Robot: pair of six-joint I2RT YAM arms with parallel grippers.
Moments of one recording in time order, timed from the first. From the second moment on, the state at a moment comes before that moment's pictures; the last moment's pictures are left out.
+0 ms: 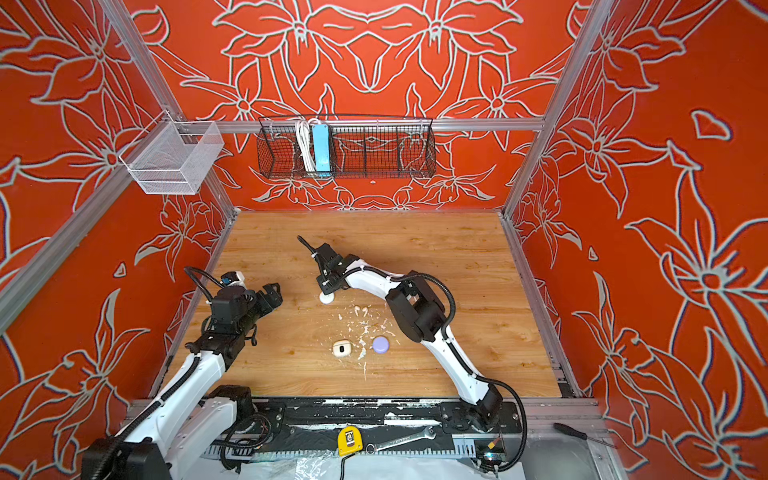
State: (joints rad) left arm 0.01 0.85 0.39 -0.07 -0.07 -0.55; right arm 0.83 2.40 1.94 -0.56 0.05 0.25
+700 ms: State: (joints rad) left arm 0.01 0.80 0.35 -0.06 -0.07 -0.55; right arm 0.90 2.22 1.64 -0.46 0.00 0.32
